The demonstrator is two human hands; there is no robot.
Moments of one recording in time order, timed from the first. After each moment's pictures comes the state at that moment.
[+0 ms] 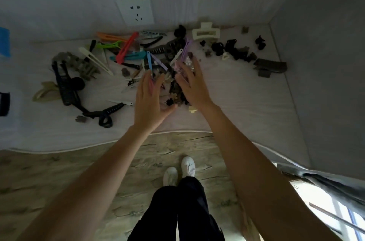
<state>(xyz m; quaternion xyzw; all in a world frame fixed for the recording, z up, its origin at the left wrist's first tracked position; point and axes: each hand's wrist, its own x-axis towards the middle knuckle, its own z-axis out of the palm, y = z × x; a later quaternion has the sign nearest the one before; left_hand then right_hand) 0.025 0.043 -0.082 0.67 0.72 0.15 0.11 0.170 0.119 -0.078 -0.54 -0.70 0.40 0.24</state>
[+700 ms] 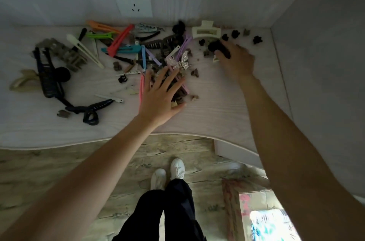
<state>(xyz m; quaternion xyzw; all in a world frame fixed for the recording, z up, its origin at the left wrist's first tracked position) 0.055 0.065 -0.083 0.77 0.64 0.05 0.02 0.260 0.208 -0.053 -0.66 -0.72 0.20 0.08</state>
